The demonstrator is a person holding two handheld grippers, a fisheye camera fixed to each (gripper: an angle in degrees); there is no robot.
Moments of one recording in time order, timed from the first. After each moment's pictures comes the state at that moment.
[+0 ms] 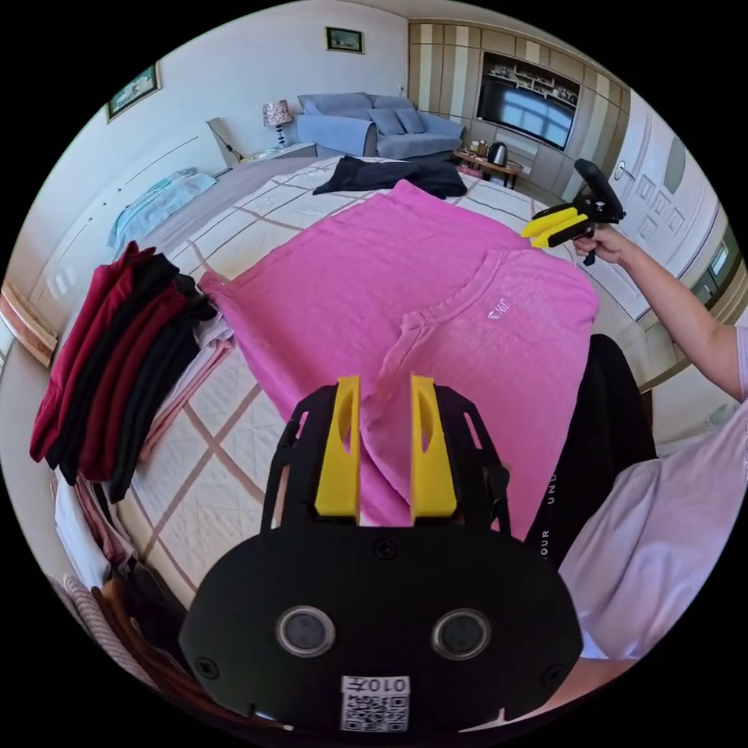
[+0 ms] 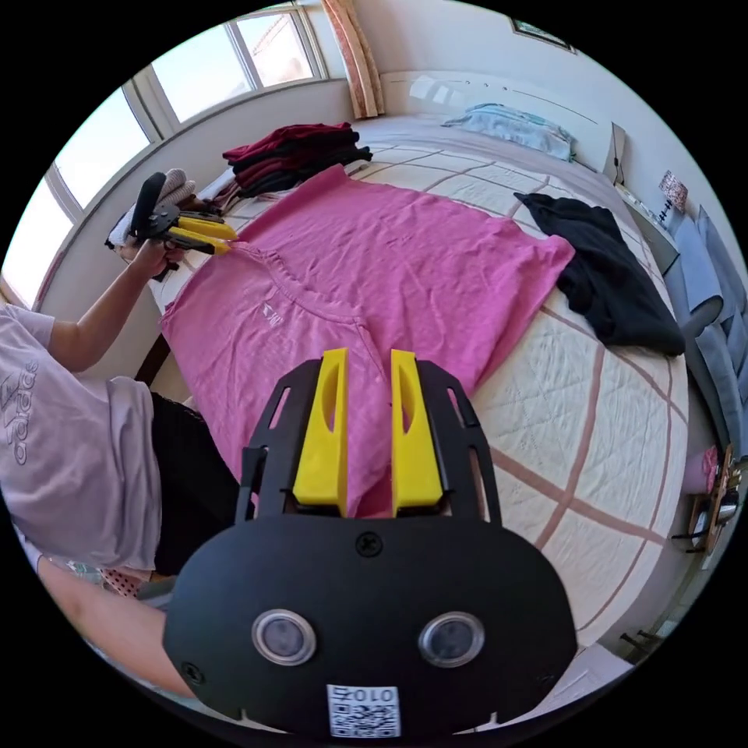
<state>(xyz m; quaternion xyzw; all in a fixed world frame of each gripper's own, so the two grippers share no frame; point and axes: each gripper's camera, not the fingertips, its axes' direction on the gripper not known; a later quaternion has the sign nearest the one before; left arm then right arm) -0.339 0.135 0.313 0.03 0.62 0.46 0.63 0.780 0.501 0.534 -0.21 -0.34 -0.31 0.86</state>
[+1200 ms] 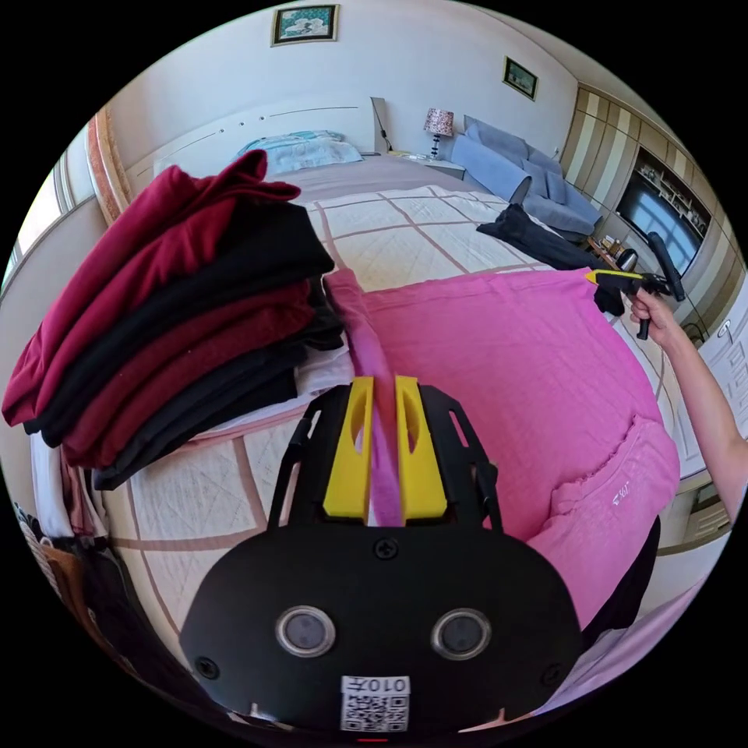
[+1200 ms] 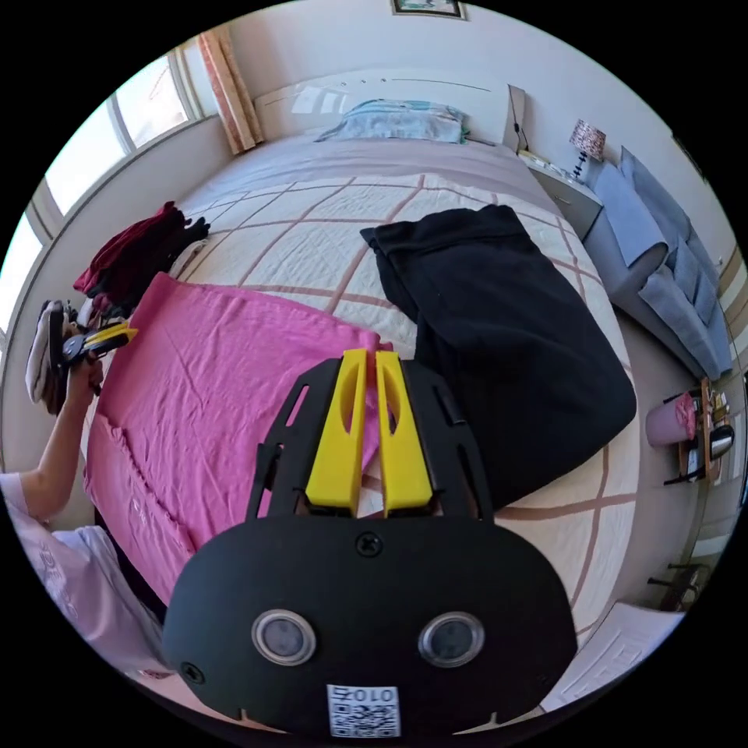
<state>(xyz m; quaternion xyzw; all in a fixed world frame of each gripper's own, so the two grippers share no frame) -0.229 0.032 0.356 -0.05 0.58 0.27 0.77 0.771 0.334 0.656 -0.19 -0.24 -0.21 0.93</state>
